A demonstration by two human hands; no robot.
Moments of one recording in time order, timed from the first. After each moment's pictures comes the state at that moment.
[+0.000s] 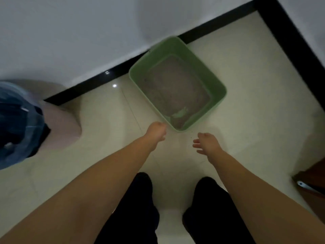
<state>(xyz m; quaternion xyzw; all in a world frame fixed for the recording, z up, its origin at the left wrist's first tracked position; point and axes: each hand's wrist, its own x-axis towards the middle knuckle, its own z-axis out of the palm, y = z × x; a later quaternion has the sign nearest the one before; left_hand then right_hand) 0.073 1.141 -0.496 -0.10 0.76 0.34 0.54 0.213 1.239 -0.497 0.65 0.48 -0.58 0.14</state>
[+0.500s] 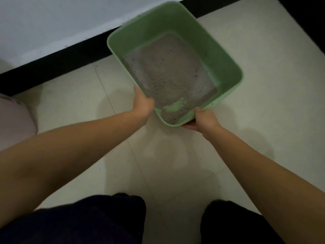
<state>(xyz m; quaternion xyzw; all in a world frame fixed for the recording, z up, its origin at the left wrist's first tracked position) 0.018 1.187 -0.690 0.02 0.82 0.46 0.35 0.173 1.288 -0.659 0.59 0.42 -0.69 -0.02</state>
